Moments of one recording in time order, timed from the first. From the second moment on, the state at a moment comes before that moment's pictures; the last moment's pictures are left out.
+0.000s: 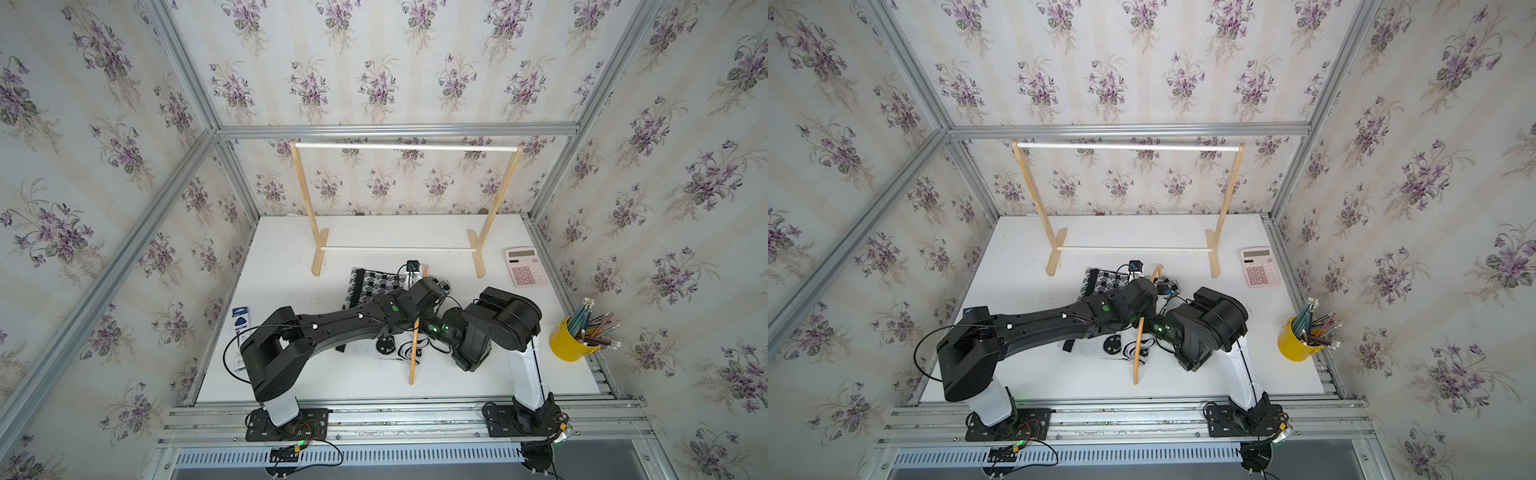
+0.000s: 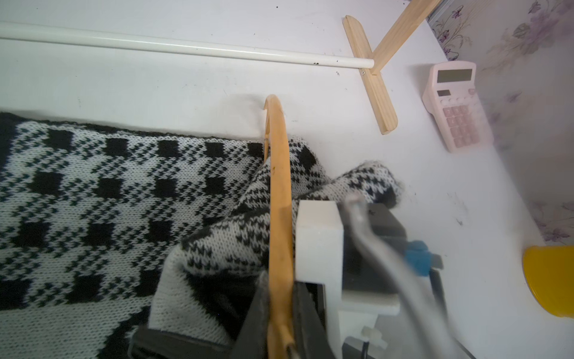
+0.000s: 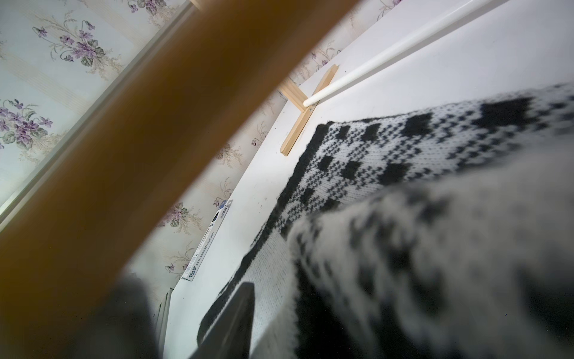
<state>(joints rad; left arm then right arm) -1.03 1.74 1.19 -0.25 -0.36 -0.78 0.76 2.11 0.41 1.58 -0.21 0.84</state>
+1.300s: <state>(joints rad) -1.01 1.88 1.26 -0.11 -0.39 -0.76 0.77 1.73 0.19 1.30 0.05 0.62</state>
